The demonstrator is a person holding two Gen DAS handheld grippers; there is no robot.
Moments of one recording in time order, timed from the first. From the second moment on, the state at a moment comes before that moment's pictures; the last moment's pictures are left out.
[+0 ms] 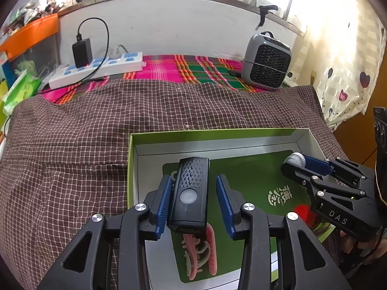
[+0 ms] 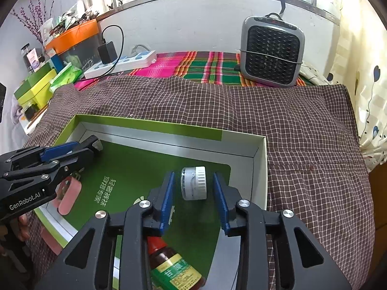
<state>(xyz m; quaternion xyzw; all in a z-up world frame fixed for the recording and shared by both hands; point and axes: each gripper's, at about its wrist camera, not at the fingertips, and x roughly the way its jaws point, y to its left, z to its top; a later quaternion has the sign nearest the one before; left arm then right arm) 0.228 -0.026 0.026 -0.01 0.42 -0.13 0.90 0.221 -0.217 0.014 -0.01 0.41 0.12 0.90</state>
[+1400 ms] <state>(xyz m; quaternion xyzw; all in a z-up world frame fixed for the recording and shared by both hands) 0.116 0.027 0.058 -0.08 0.38 -0.14 0.91 0.113 -0.222 0.043 0.01 0.36 0.10 0.93</state>
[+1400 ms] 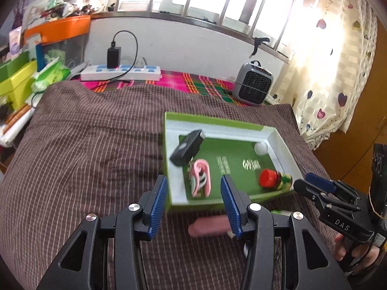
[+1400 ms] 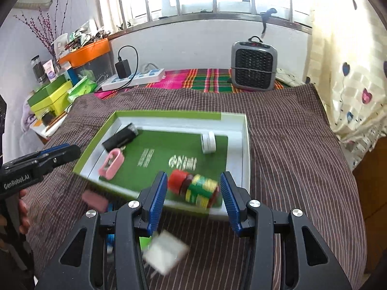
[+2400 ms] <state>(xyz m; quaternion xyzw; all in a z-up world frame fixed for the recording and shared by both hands) 0.057 0.065 0.028 -0.12 0.40 -0.18 0.89 0.084 -0.191 -0.002 0.02 0.42 0.04 0.91</state>
